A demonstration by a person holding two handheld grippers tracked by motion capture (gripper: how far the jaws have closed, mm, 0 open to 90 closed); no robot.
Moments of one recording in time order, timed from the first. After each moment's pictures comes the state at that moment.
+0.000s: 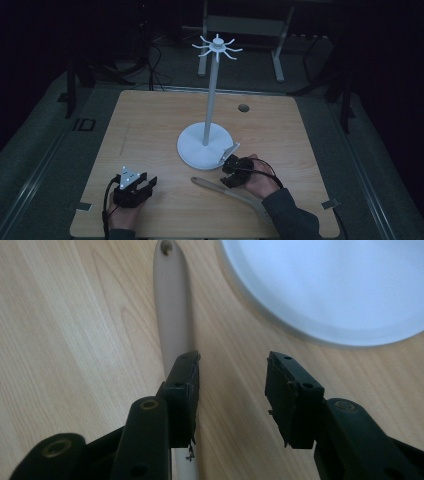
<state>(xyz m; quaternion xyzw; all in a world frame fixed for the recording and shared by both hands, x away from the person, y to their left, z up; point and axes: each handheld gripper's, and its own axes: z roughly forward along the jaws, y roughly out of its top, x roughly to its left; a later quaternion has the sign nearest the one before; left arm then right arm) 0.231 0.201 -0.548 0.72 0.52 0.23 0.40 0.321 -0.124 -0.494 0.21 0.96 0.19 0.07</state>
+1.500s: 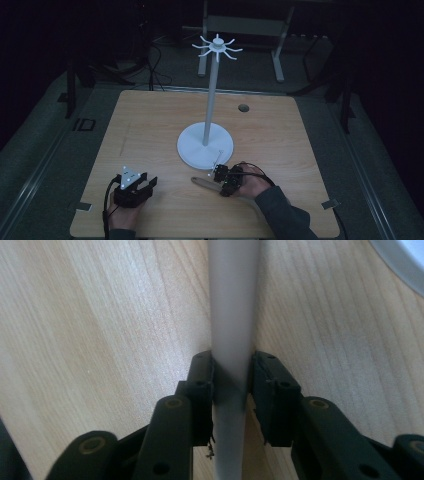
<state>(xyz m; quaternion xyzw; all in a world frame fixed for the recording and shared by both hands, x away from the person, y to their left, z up) 0.231 0.200 -0.548 0.72 0.52 0.23 0.40 0.322 -0.101 -0.531 0.16 0.98 0.07 -0.01</state>
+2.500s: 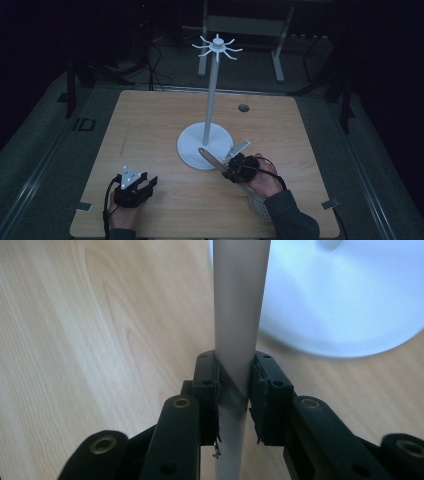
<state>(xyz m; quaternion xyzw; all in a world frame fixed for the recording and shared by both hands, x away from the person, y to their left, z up) 0.232 0.200 -0.548 0.72 0.52 0.23 0.40 0.322 -0.142 -0.483 0.23 0.93 0.26 0.08</state>
